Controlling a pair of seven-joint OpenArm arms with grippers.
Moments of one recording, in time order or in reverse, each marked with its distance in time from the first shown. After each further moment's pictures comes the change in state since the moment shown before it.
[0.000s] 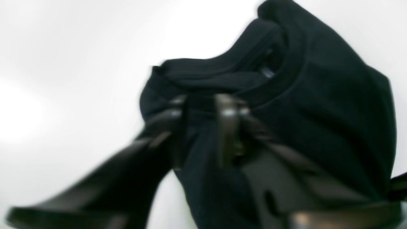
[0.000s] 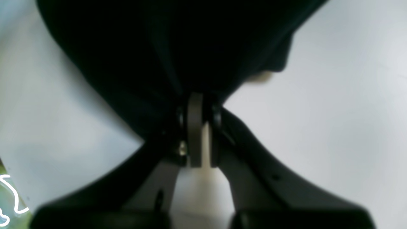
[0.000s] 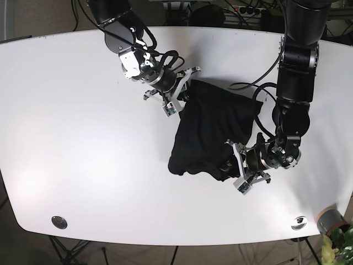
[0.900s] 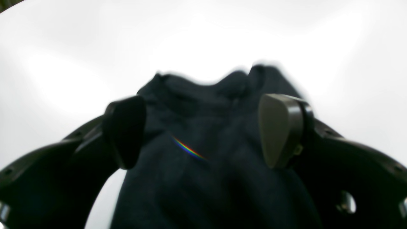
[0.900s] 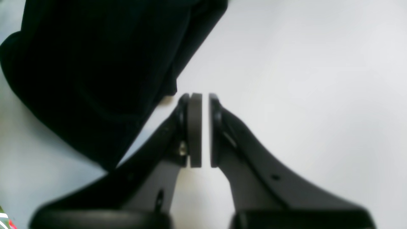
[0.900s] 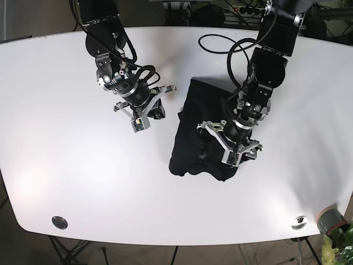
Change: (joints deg) left arm 21.4 4.0 6.3 24.4 6.0 40.2 -13.0; right arm -0.5 1.6 12.3 7.6 0.0 0.2 -5.2
